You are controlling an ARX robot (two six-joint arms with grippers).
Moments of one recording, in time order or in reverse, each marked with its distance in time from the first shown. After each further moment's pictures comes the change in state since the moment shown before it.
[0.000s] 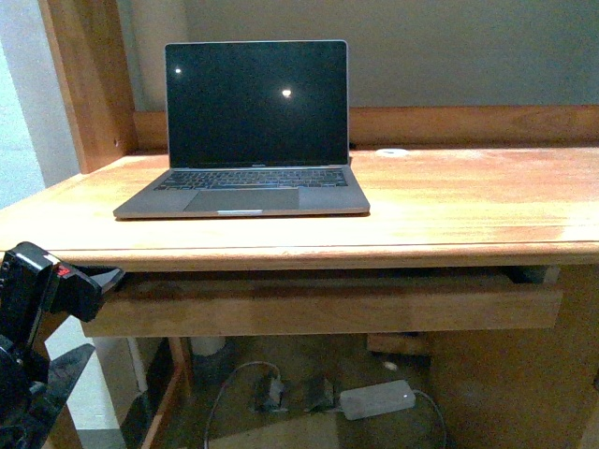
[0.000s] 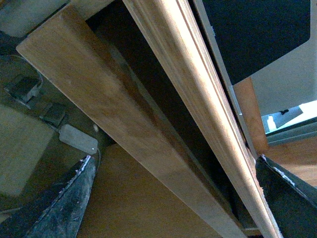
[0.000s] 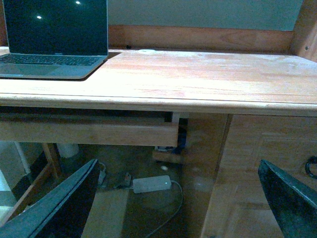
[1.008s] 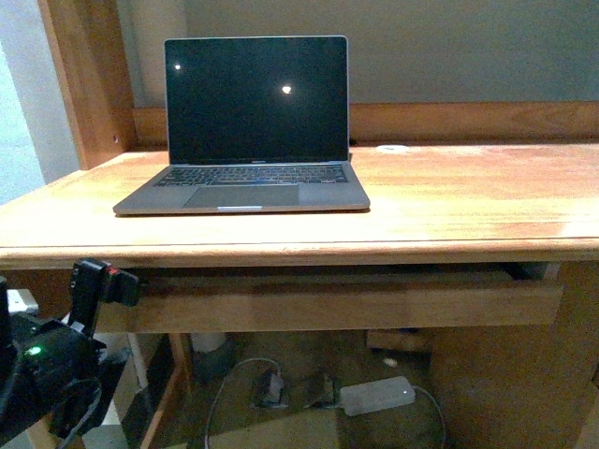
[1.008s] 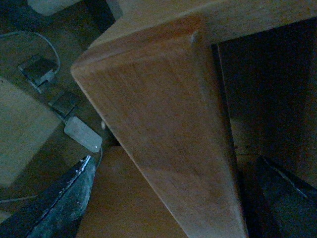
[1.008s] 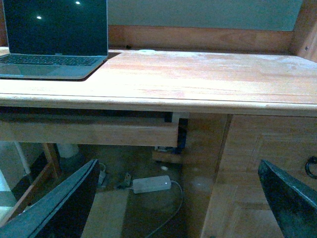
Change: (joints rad) left arm 0.053 0.323 0.323 -0.093 0.004 -0.161; right arm 0.000 0.000 0.000 0.000 0.000 0.000
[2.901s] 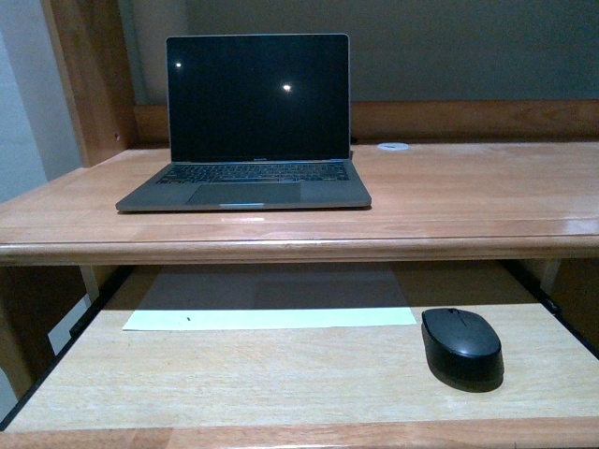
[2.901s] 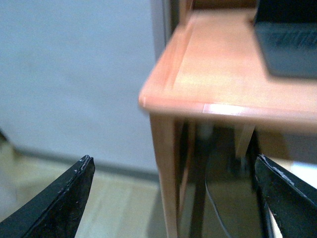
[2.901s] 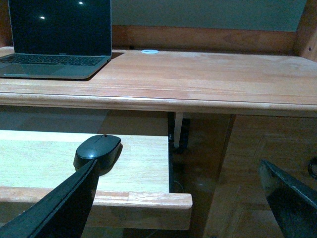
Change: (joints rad) left arm 0.176 -1.094 -0.393 -0.591 -0.250 1.302; right arm 0.000 0.000 0.000 0.000 -0.003 0.000
